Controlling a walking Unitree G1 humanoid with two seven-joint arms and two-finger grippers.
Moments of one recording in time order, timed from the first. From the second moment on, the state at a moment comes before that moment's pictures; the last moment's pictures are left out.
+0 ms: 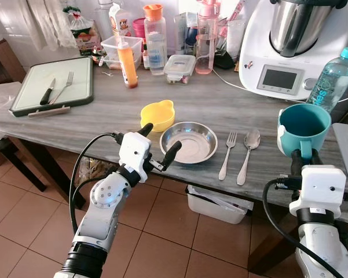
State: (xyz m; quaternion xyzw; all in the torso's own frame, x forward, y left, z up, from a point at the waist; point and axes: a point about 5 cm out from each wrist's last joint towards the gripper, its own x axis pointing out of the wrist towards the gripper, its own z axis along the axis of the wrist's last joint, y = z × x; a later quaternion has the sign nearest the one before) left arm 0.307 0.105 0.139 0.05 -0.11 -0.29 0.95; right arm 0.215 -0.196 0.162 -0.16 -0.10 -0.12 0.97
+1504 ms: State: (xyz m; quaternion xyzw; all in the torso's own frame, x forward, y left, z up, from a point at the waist) left arm 0.304 0.107 0.127 0.07 -0.10 -0.31 0.94; right arm 0.215 -0.192 0.160 -0.17 -0.10 -0.11 0.98
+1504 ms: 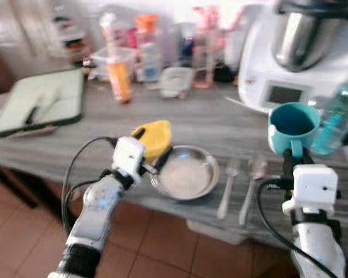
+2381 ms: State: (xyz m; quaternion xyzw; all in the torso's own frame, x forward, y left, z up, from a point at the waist) left arm 0.288 0.120 0.137 0.04 -0.05 -0.48 0.88; right arm 0.244 -0.166 0.175 -0.10 -0.12 -0.01 0.99
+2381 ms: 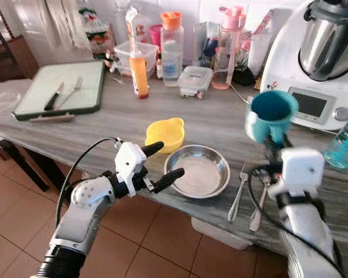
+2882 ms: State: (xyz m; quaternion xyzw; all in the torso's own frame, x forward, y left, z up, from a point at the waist) left arm 0.274 0.117 0.148 0.04 -0.02 -0.50 0.86; right arm 0.272 -0.166 0.150 -0.02 -0.05 0.03 1.00
